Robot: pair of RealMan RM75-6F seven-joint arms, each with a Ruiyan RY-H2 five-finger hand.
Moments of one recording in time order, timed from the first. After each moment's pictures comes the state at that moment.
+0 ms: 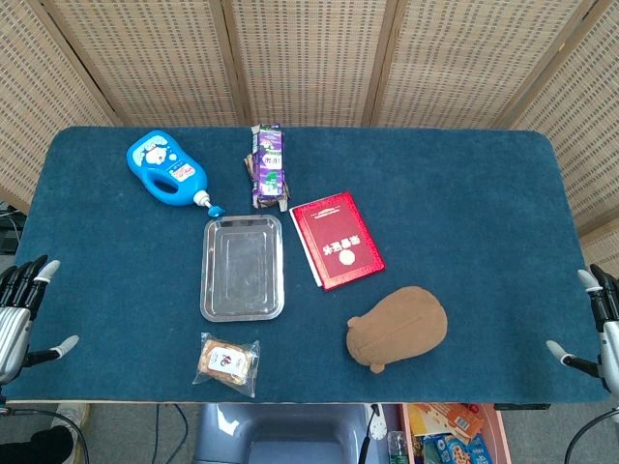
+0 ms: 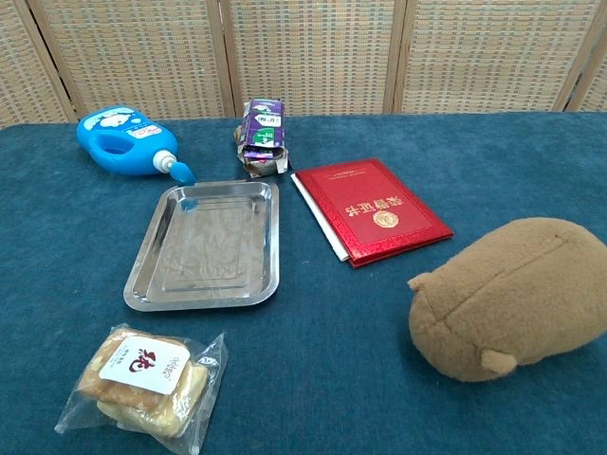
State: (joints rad) left arm -0.09 -0.97 -0.03 -1.88 1.52 1.49 0.13; right arm 0.02 -1.06 0.10 -1.58 -1.51 1.58 0.15
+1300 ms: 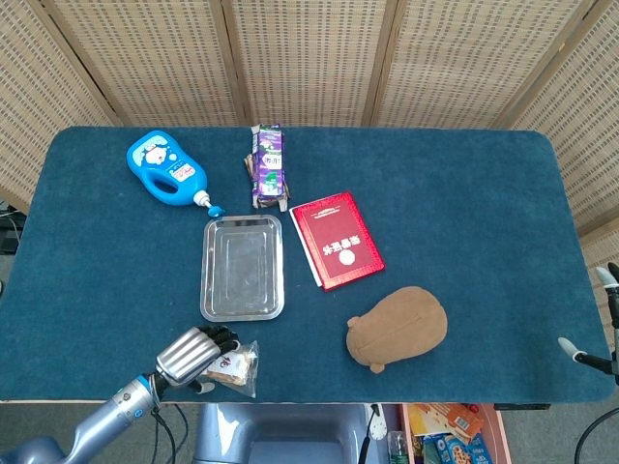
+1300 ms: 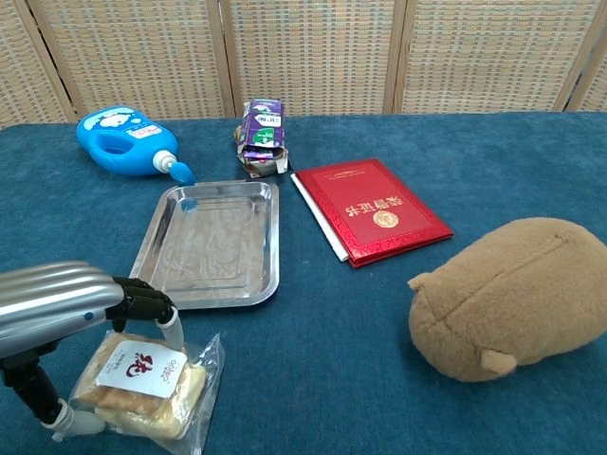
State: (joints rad) left arm -0.45 -1.38 0.04 -1.69 1.67 0.90 0.27; right arm 0.02 -1.03 0.12 -1.57 -1.45 1.54 0.20
